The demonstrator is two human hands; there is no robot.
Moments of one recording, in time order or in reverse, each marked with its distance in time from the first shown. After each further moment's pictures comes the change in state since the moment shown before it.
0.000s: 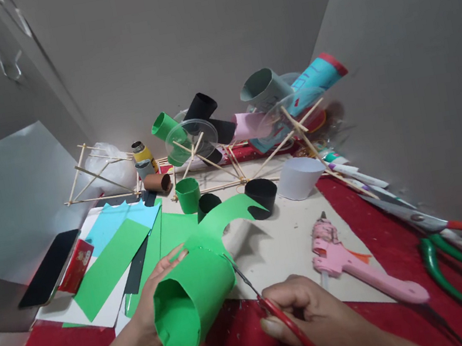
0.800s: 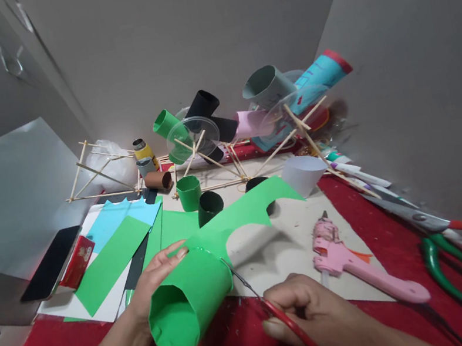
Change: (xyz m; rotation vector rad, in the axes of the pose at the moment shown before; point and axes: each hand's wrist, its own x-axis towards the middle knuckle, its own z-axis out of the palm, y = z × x) left_hand 0.006 0.006 -0.021 0.124 0.055 0.006; right_hand -0.002 -0.001 -0.005 0.023 -0.074 0.027
